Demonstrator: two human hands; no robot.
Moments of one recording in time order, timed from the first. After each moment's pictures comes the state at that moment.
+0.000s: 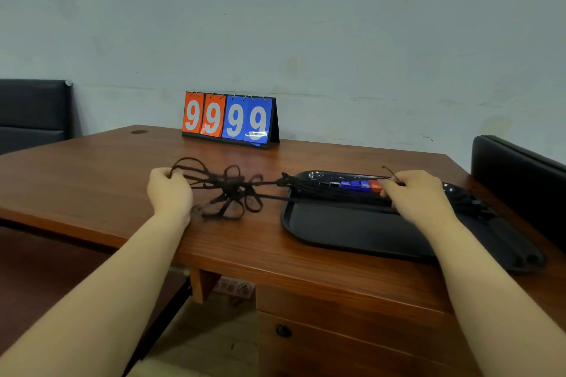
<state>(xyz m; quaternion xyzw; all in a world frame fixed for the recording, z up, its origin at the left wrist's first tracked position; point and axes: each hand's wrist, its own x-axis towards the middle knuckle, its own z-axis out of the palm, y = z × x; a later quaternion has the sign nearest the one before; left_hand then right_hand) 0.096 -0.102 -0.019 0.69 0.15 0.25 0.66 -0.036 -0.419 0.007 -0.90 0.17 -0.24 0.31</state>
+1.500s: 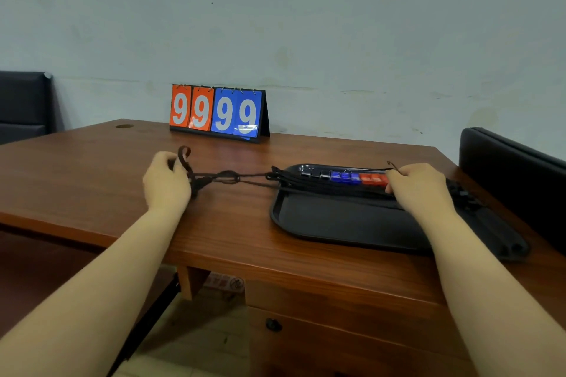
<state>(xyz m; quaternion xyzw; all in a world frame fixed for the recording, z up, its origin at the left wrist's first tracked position) 0.099 -0.110 -0.021 0.78 0.06 0.26 0.56 -0.033 -0.436 0.004 -0.89 0.24 -0.27 0.27</state>
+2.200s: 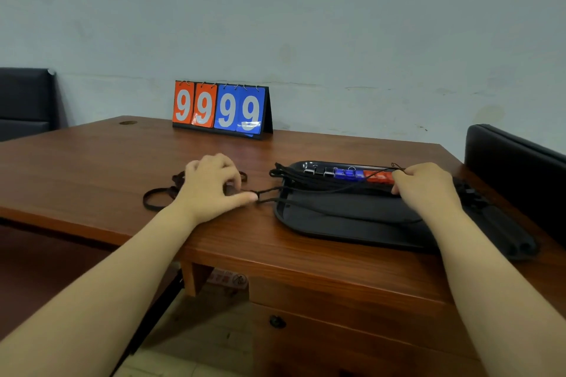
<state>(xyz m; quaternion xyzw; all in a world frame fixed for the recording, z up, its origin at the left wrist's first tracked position) 0.099 -0.118 -0.031 0.90 -0.31 0.22 0.19 -0.030 -0.442 0.001 -0.89 0.27 -0.26 0.25</state>
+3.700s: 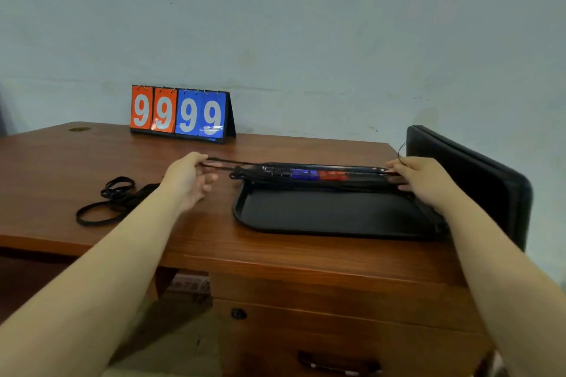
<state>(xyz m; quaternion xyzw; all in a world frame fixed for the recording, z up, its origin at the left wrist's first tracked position) 0.082 -0.167 0.000 0.60 -0.03 -0.11 0.79 -0.082 -0.519 0.014 -0.85 0.21 -0.25 0.42</state>
